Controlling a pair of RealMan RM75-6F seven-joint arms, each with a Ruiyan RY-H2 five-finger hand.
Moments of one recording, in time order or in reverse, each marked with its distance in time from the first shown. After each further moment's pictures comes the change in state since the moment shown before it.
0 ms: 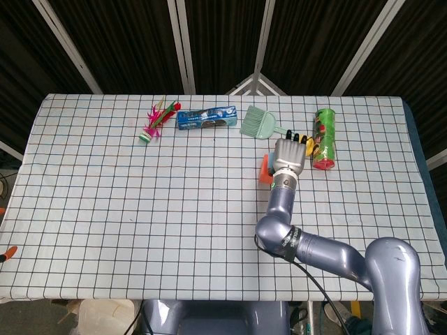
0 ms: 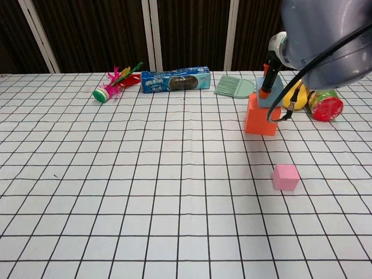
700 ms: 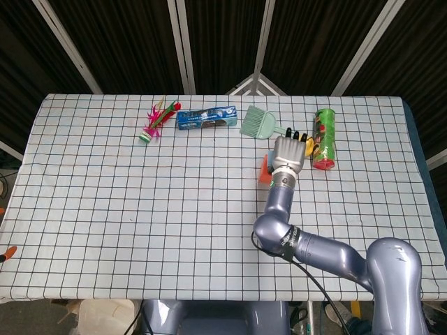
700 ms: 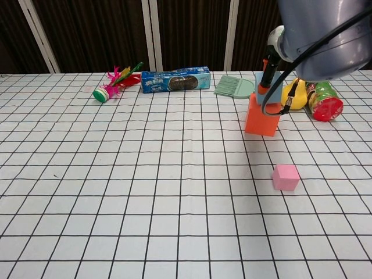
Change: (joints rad) left arm 0.001 0.002 0.001 0.000 0.000 0.001 -0.003; right arm -0.005 -0.005 0.049 -0.013 -0.004 0.027 -0.049
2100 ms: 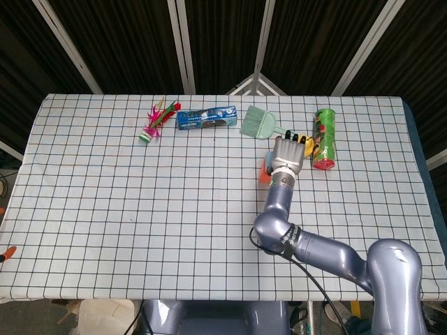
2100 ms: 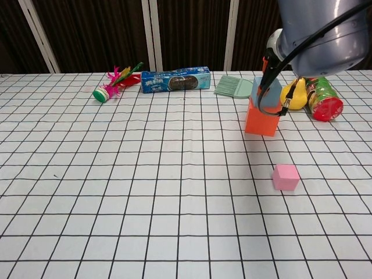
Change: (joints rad) left arm -0.002 0.002 0.001 0.003 0.000 -0.005 -0.003; right arm -0.010 -0.011 0.045 0.012 0.020 -0.015 -0.045
